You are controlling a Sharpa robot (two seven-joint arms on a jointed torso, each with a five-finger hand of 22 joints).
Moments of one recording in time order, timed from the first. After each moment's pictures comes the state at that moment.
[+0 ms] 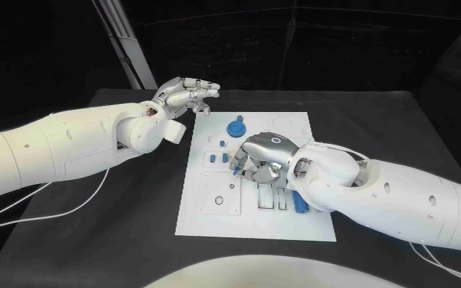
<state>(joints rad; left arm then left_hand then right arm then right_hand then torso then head) 1.29 -0.80 -0.23 1.34 0.06 -0.09 0.42 1.33 -0.06 0.36 -0.08 0.10 0.97 0.18 0.23 0.07 0.95 0.10 0.54 0.07 1.25 0.01 1.17 0.60 0.17 1.22 0.11 0.62 0.75 1.01 -0.69 0.01 1.68 -1.72 -0.23 -0.04 1.38 -0.09 0.54 -0.07 0.09 1.14 0.14 0.08 0.07 1.27 0.06 0.07 0.07 1.47 -0.02 1.00 0.75 0.12 1.30 0.08 1.26 0.98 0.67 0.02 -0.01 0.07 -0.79</state>
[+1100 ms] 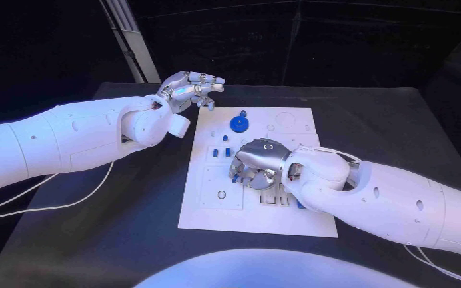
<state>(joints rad) 1.29 -0.79 -0.23 1.34 0.06 -0.09 0.42 1.33 -0.06 0.36 -0.08 0.10 0.97 0.18 0.23 0.07 0.95 0.10 0.54 0.07 1.25 0.01 1.17 0.60 0.17 1.22 0.11 0.62 0.75 0.97 -0.64 0.01 1.65 -1.80 -0.14 -0.04 1.38 -0.09 0.54 -0.07 0.09 1.14 0.14 0.07 0.07 1.27 0.06 0.07 0.07 1.47 -0.02 1.00 0.75 0.12 1.30 0.08 1.26 0.98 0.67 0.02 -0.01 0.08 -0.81</state>
